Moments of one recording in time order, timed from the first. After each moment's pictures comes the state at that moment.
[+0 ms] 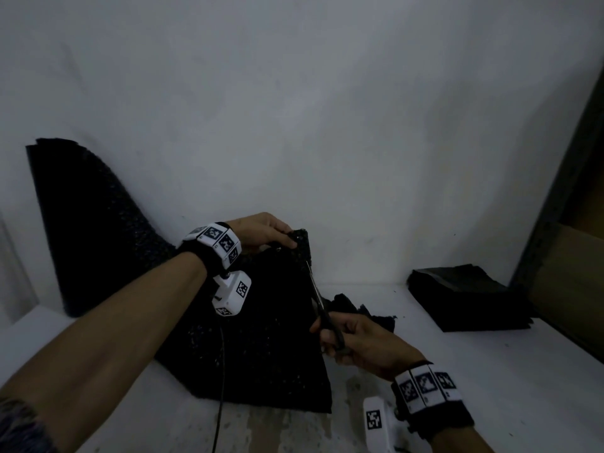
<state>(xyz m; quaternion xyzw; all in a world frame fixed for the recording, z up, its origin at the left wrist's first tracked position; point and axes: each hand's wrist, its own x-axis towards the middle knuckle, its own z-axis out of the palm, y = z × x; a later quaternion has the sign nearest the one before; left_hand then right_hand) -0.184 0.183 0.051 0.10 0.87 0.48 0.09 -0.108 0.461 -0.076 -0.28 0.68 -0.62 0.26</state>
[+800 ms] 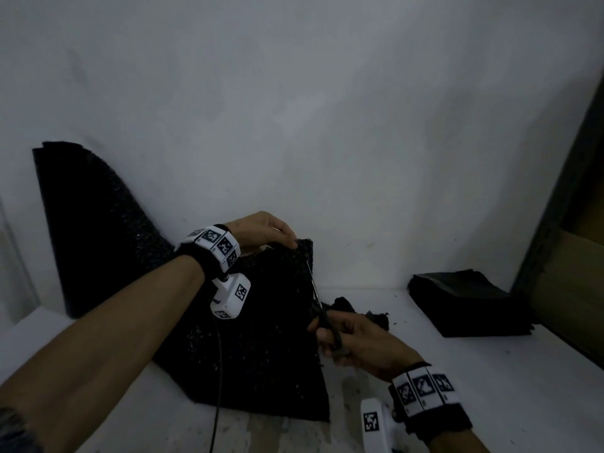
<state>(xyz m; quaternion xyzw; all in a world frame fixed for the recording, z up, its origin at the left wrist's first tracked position) -0.184 0.178 0.057 0.10 0.88 0.47 0.03 -0.105 0.456 -0.066 -0.28 0.70 -0.61 0.25</state>
